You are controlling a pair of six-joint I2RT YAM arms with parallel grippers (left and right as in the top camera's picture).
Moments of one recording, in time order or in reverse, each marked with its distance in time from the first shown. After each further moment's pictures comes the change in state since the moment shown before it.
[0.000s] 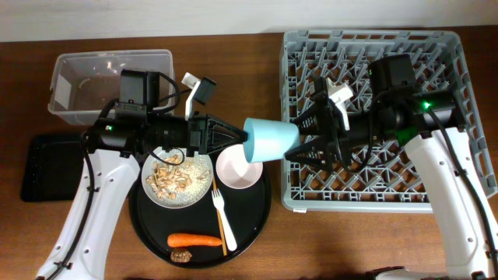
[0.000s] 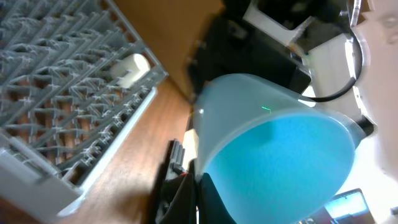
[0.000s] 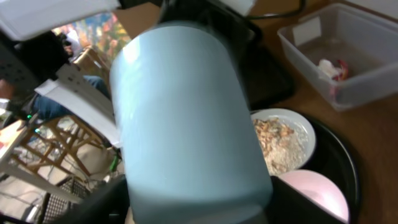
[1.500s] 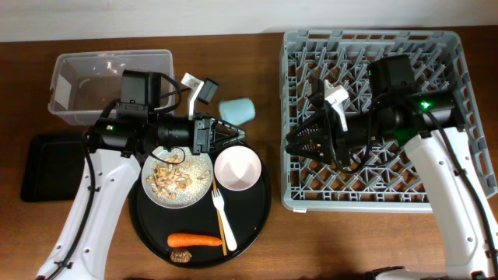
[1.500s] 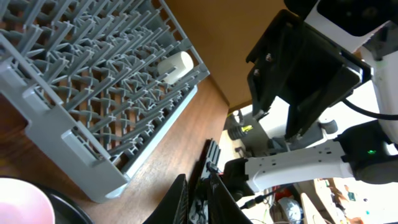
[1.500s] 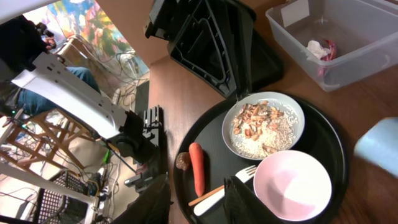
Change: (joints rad) left arm -0.003 0.002 0.001 -0.016 -0.191 0.006; right arm 0.002 0.001 0.000 -0.006 0.094 0.007
